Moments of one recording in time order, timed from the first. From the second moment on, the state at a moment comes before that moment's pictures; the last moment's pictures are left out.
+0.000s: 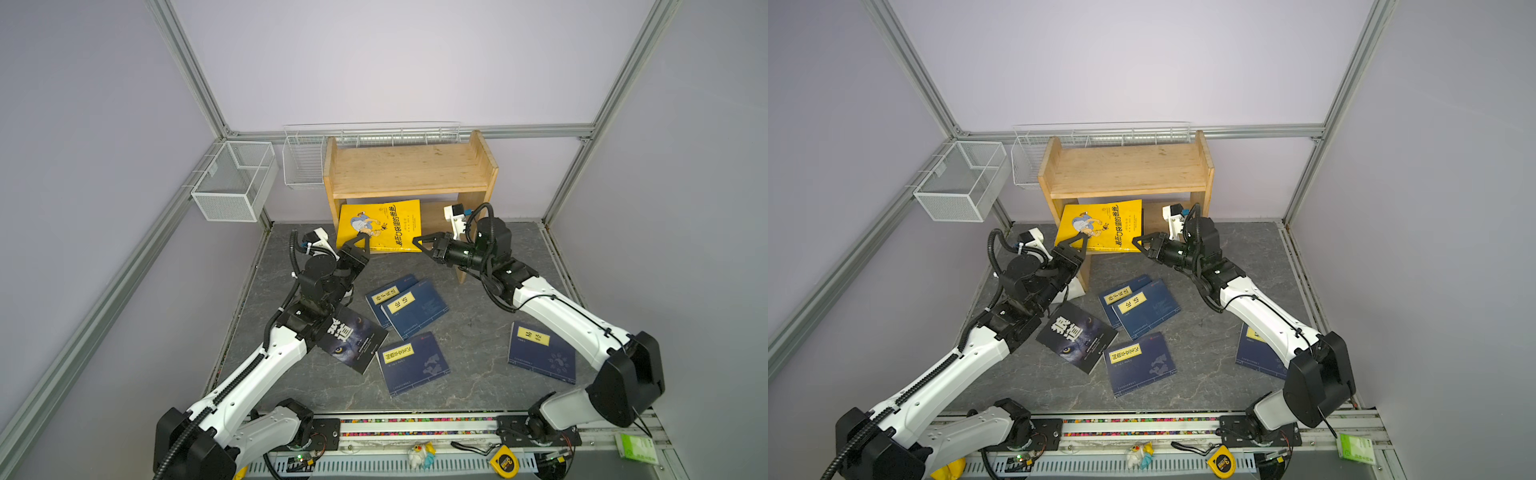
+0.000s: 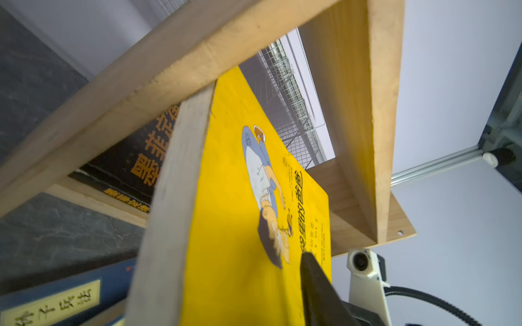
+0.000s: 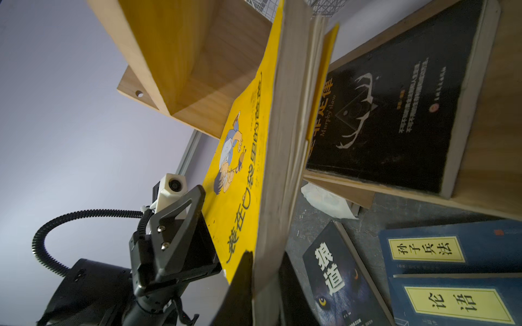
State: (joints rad) left arm -0.56 1.09 0.92 0.11 -0.14 -1.07; right arm 0.55 1.50 1.26 0.07 -0.53 0.93
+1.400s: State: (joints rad) left arm -0.51 0.81 0.84 -0.32 -0.35 -0.93; right arm 0.47 1.78 1.44 0.07 -0.58 0.86
